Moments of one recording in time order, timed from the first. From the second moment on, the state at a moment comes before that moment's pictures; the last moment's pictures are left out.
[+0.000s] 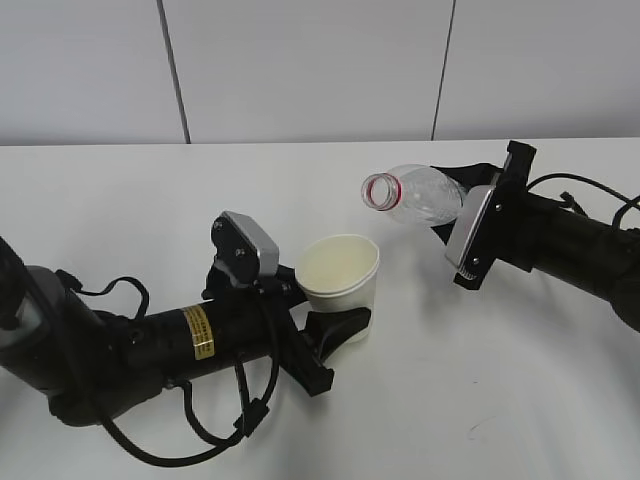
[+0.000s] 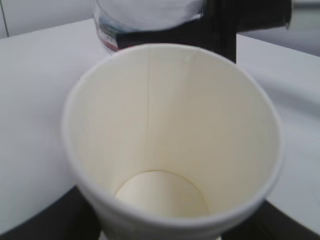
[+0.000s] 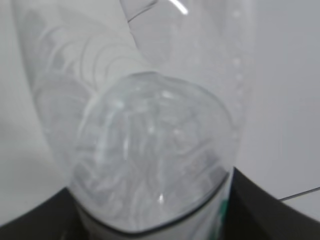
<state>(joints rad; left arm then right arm) -0.58 2.15 -0.74 0.55 -1.14 -0.22 0.06 2.02 -0.79 -0.59 -1.07 -0.82</state>
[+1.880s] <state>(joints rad) -0.58 2.15 -0.78 0.56 -1.08 -0.22 0.07 2.02 -0.82 -0.44 -1.08 -1.27</state>
